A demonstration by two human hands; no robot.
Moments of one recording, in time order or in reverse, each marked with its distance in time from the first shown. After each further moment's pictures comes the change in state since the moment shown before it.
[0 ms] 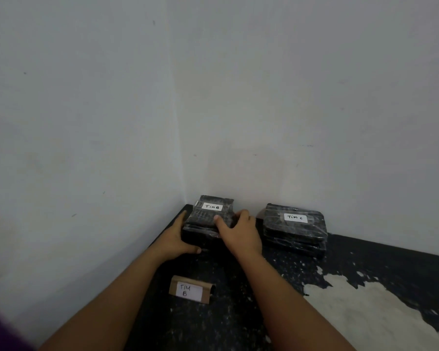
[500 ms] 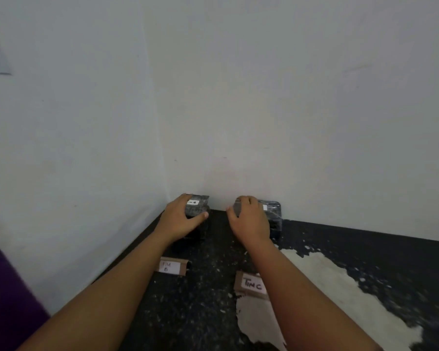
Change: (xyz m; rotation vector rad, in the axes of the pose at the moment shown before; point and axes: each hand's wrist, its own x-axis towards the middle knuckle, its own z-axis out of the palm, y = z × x) left_hand -0.083 0.140 0.037 0.201 0.269 0.219; right_hand -0.071 0.021 -0.129 -0.244 0.203 -0.217
